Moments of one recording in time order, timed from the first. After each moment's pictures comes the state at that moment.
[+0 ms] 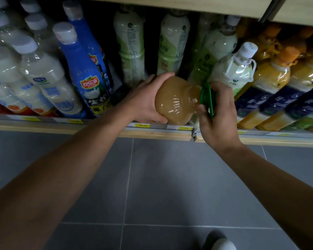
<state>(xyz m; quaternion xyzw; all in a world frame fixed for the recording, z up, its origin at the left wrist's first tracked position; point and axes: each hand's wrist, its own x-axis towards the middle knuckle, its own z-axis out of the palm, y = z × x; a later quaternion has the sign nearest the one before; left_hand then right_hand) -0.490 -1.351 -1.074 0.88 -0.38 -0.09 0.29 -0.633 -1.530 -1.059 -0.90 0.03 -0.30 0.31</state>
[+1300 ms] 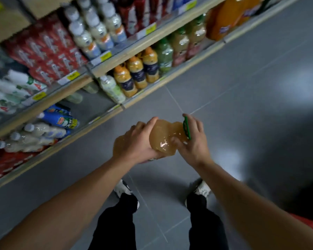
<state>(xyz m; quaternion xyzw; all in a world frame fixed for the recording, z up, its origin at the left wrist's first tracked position) -0.871 -1.446 -0.672 0.83 -0.45 -0.33 0.05 -1.037 -1.552 -0.690 -0.78 0.40 -0.14 0.47</state>
